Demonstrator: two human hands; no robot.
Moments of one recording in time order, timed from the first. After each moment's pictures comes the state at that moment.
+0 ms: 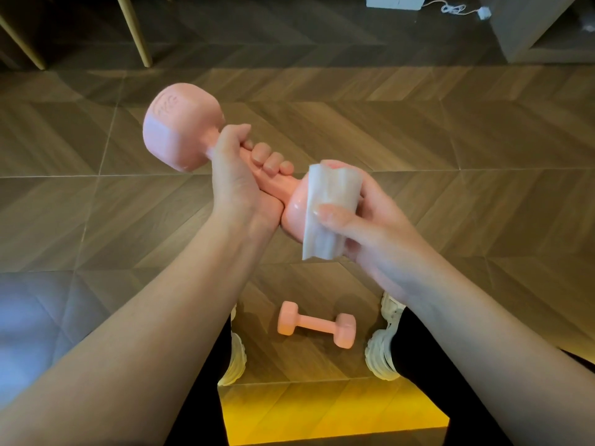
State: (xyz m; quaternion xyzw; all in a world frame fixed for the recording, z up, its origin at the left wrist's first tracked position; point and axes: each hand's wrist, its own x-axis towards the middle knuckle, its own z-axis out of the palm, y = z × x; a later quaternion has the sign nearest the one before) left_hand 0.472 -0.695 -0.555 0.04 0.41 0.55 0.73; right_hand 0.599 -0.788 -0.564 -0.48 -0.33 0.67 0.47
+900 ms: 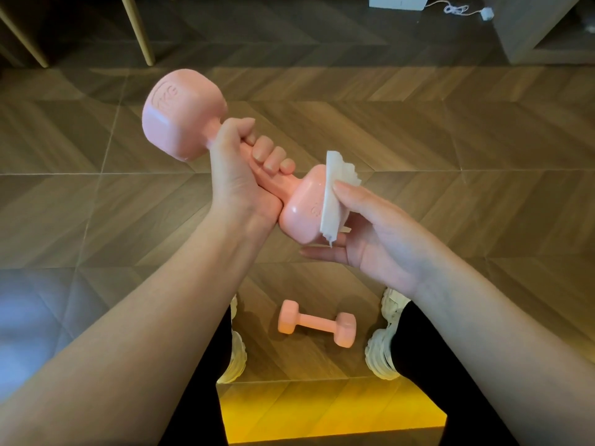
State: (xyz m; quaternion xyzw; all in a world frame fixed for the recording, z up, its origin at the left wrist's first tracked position) left_hand 0.467 -0.696 -0.553 0.08 0.38 0.54 0.75; right_hand 0.603 -0.783 -0.566 -0.42 -0.18 0.77 0.44
